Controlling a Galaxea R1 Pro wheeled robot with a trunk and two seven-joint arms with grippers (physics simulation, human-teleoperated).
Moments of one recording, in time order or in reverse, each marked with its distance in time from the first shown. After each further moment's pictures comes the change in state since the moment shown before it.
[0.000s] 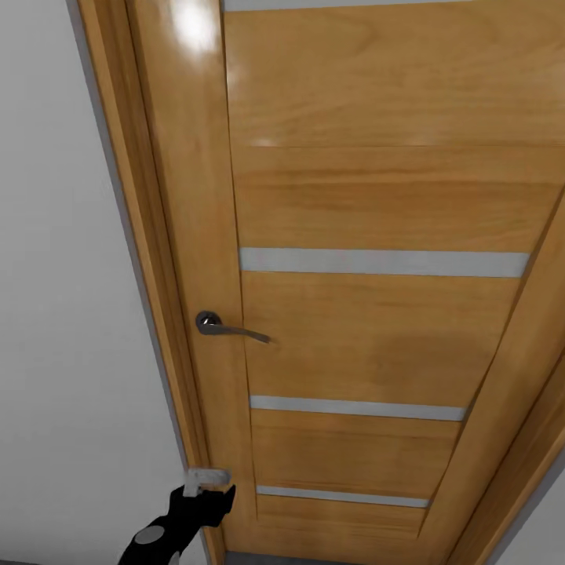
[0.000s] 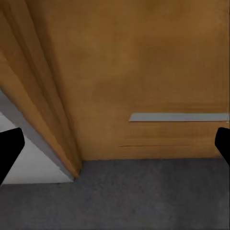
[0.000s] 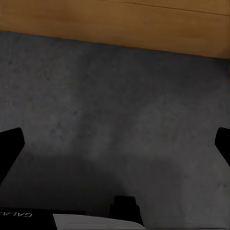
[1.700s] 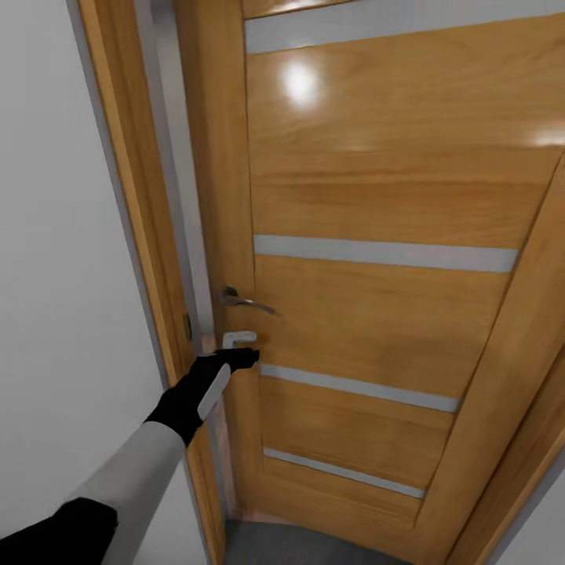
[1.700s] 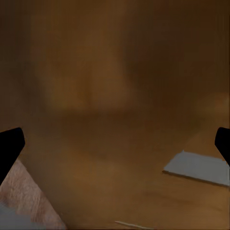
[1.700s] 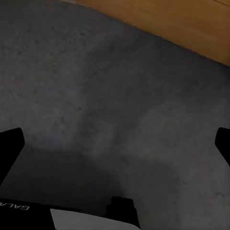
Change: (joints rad) left arm -0.857 -0.042 -0.102 0.697 0.283 -0.062 0.172; right arm 0.000 0.003 0.065 0.039 0.029 -0.049 0.000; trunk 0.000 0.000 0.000
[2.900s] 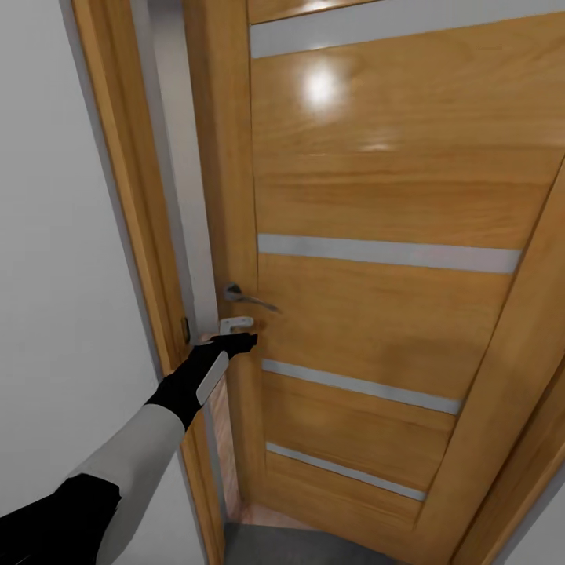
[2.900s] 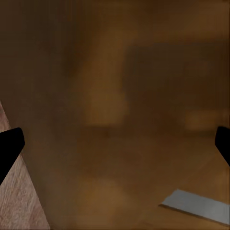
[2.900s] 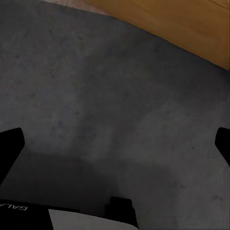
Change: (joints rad) left arm -0.075 0.011 -0.006 0.065 0.051 -0.095 -0.005; right arm 0.000 -0.003 -0.002 -0.001 0.000 0.000 0.000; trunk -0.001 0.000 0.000
